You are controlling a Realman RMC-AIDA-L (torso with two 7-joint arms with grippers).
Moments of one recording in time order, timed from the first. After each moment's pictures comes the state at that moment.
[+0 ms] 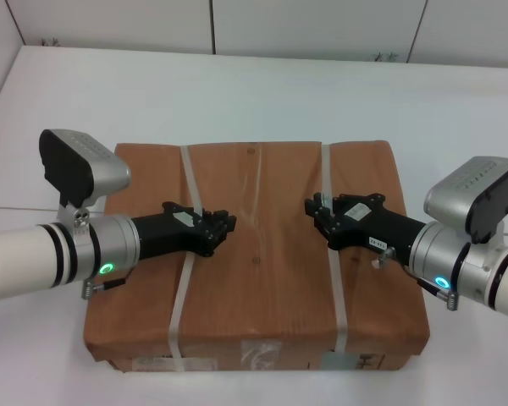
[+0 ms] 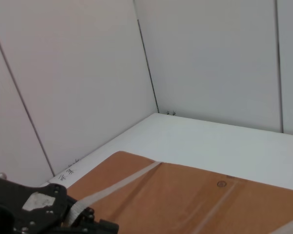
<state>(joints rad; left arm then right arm) -0.59 -2.05 1.55 0.26 1.08 0.85 -1.17 0.70 2.08 0.05 0.18 -2.28 -0.85 0.73</state>
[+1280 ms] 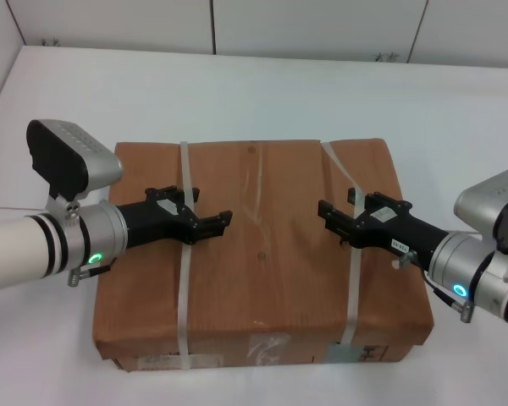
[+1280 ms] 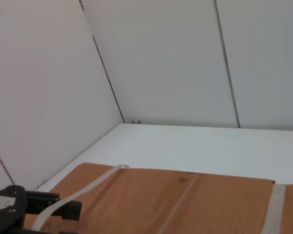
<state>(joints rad) -0.57 -2.04 1.54 0.30 1.08 0.77 -1.10 0.63 2.08 0.15 0.17 -2.27 -0.85 0.74</state>
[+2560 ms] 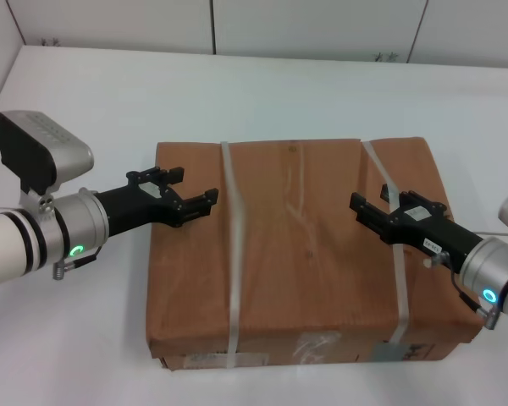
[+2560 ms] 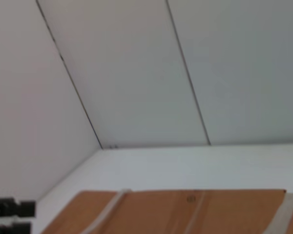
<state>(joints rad) -0.44 -2.04 1.54 0.51 1.08 0.76 -1.15 0.56 2.07 0.22 0.12 -2.27 -0.93 0.76</state>
